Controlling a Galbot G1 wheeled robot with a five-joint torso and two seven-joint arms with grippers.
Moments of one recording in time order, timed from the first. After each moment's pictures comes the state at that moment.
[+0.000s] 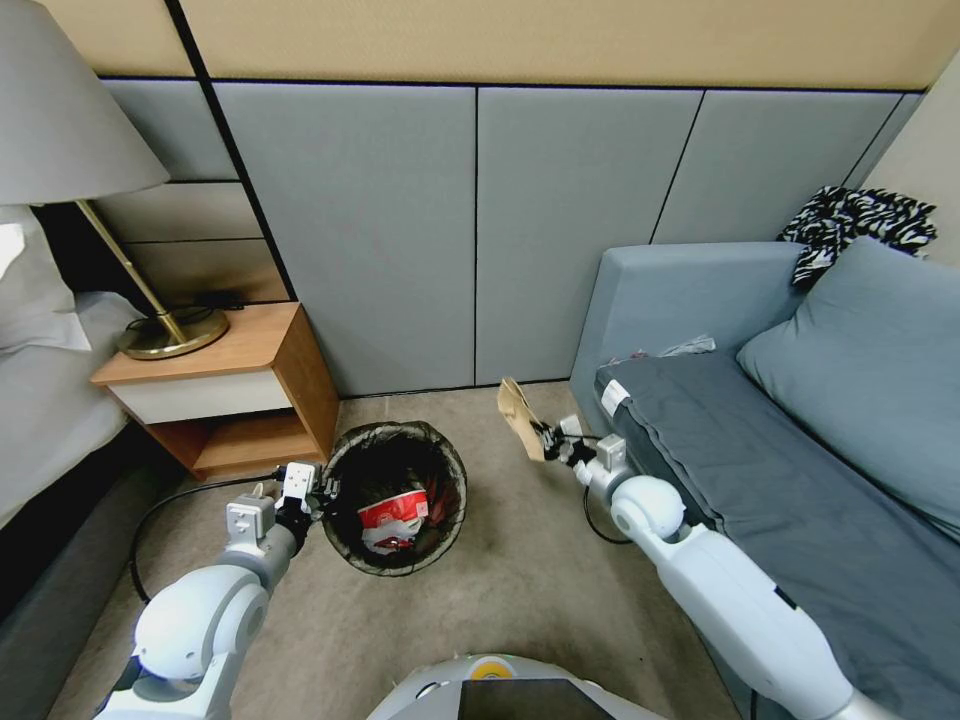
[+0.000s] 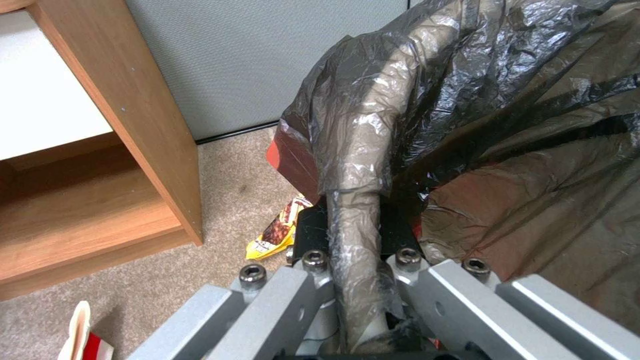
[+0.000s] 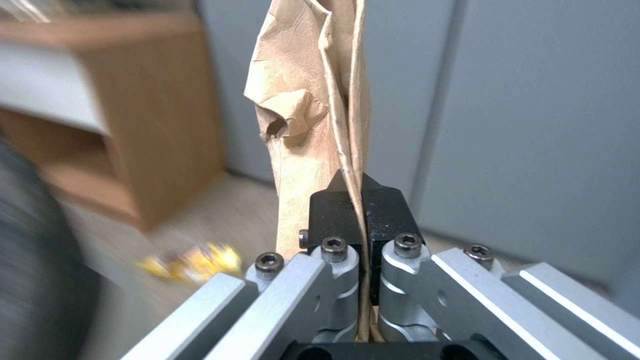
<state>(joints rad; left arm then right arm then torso) 1.58 -1.19 -0.77 -2.35 -0.35 0.68 0.06 -0.94 0.91 0.13 2.10 0.66 -0.40 0.03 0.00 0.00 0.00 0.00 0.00</state>
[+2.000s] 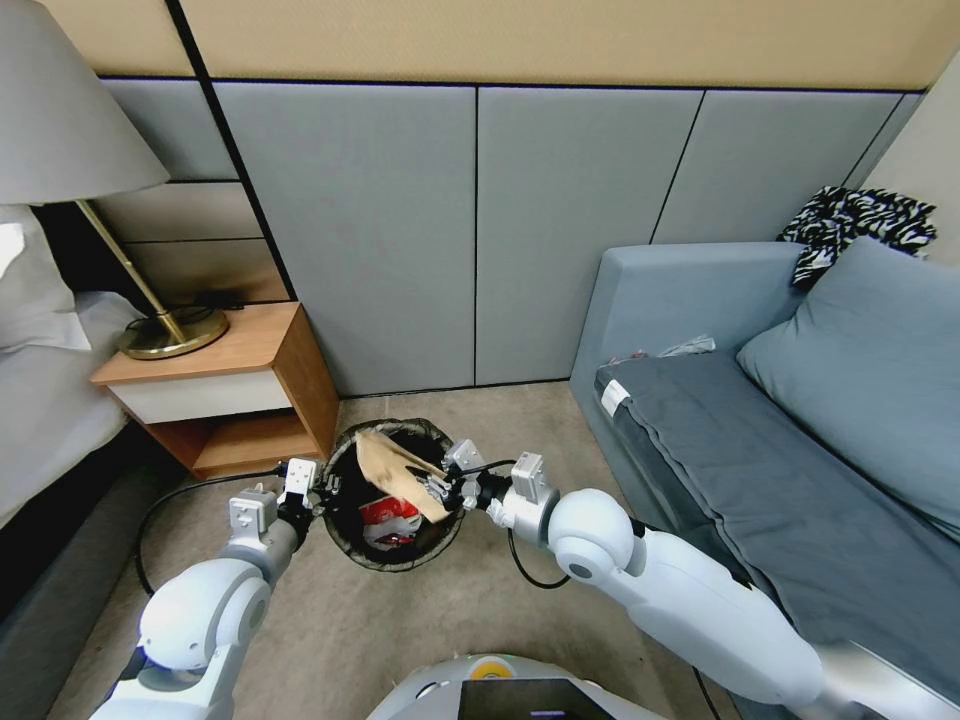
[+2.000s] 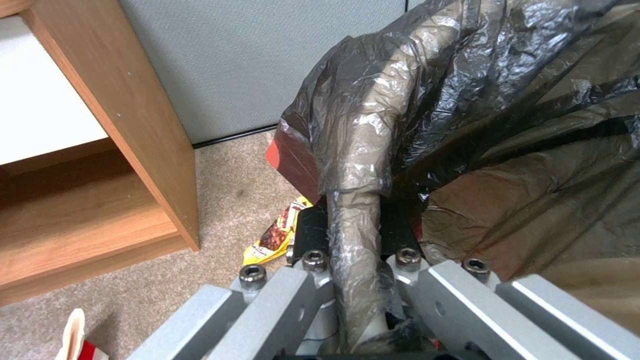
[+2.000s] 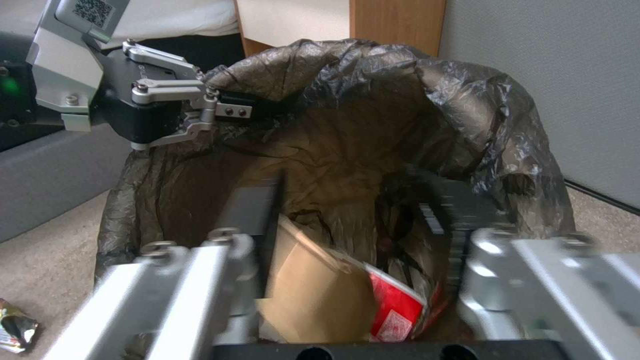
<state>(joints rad) 1.56 -1.18 -0.76 -2.34 -0.36 0.69 0.06 -0.78 0.96 -0.32 2.21 0.73 -0.56 0.11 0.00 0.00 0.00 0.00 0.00</state>
